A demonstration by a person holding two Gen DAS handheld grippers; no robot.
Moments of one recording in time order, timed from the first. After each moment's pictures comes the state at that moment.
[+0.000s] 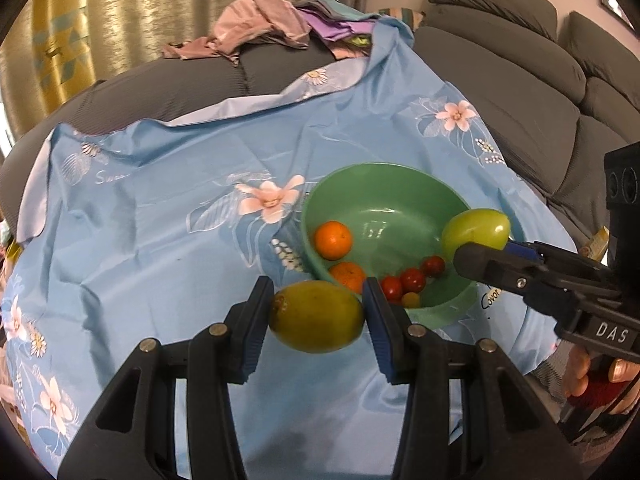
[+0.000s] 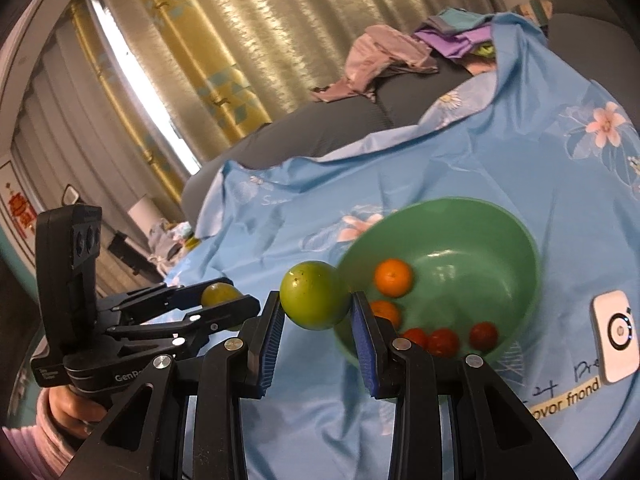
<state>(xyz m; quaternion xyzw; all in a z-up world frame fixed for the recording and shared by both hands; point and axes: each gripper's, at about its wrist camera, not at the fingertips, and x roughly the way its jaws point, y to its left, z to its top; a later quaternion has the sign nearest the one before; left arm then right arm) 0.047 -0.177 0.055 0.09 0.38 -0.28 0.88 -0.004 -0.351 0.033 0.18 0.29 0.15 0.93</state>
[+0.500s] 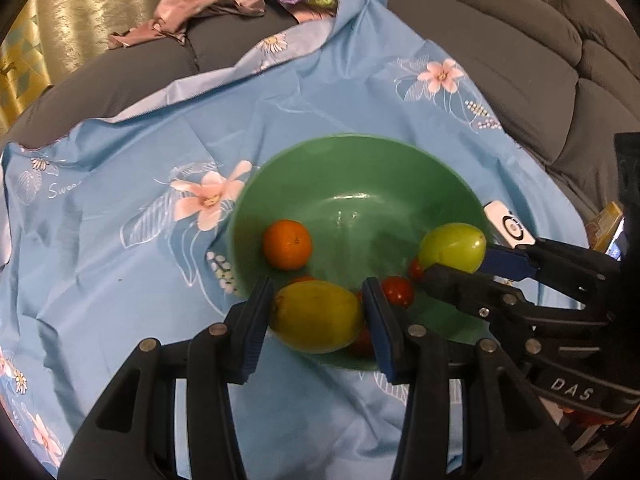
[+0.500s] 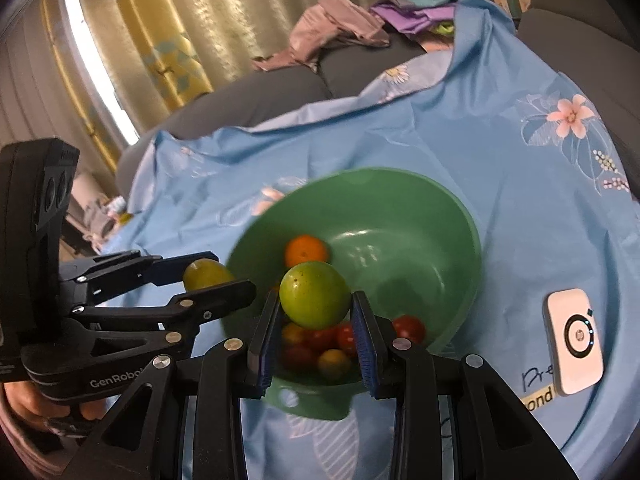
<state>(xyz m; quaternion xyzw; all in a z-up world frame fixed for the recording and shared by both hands) 0.083 -0.244 0.016 0.13 0.42 -0.30 0.84 0.025 -0.378 0.001 0.13 0.36 0.06 0.92</state>
